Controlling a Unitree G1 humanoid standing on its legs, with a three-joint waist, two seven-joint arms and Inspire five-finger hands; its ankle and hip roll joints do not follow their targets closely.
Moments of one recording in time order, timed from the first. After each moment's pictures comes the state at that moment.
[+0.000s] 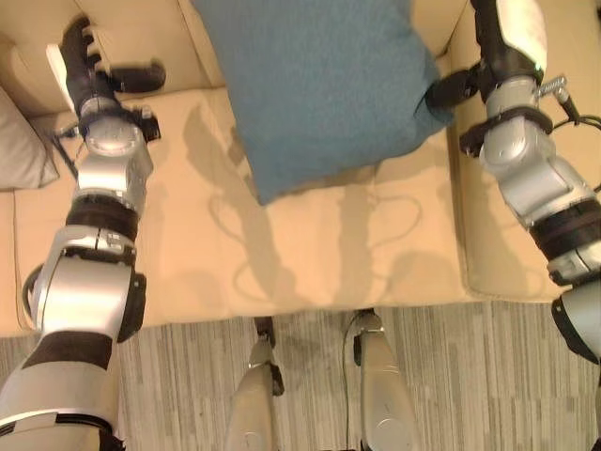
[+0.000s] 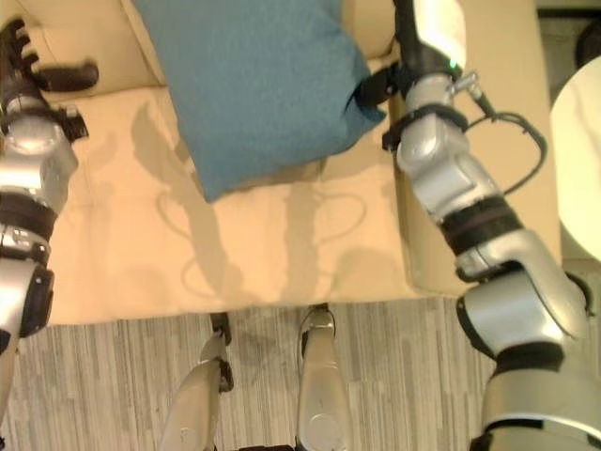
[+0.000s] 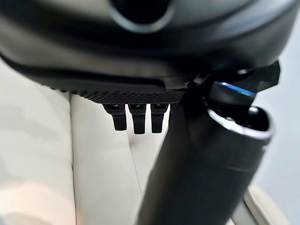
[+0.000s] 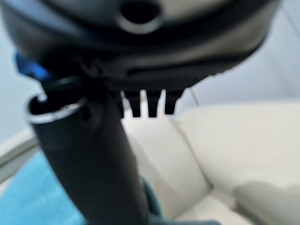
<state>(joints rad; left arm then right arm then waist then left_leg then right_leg) -1.15 0.63 -0.16 0.97 -0.38 0.02 0.49 -1.12 -0.83 0.56 0.54 -0.07 0.14 -0.37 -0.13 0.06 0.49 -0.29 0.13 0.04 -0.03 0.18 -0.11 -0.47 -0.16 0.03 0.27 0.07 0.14</state>
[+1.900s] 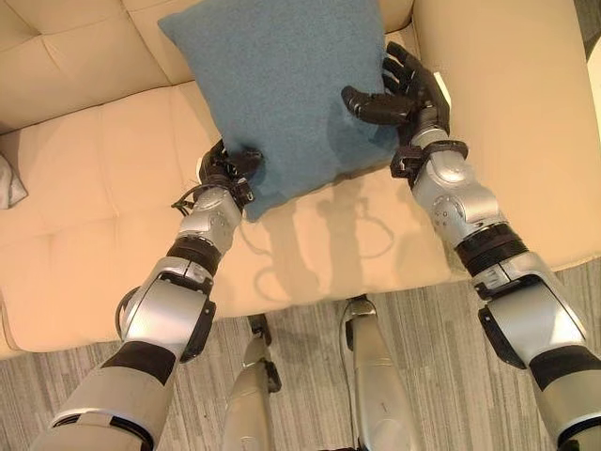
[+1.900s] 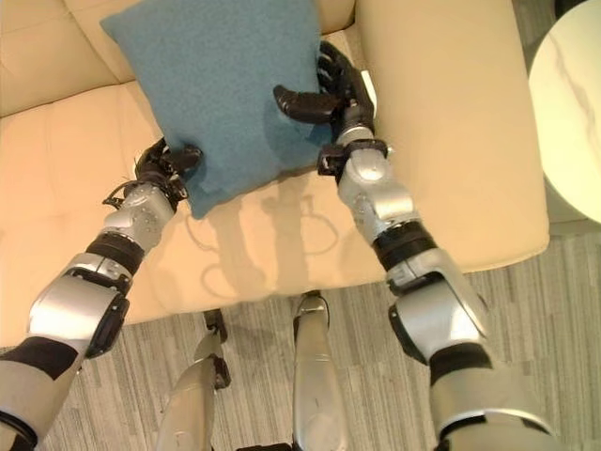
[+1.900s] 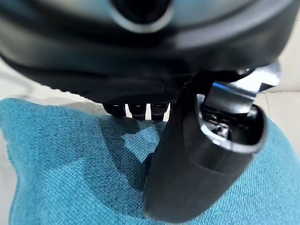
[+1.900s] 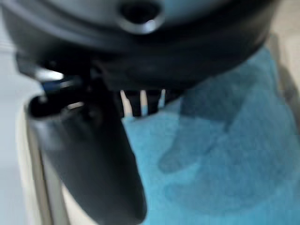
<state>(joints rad) -1.19 0.31 -0.24 1.16 -0.82 0.04 0.32 -1.18 -0.50 0.45 0.77 0.90 -0.07 -0.21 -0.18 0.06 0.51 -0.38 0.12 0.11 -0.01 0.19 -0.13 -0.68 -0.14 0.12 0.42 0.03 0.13</state>
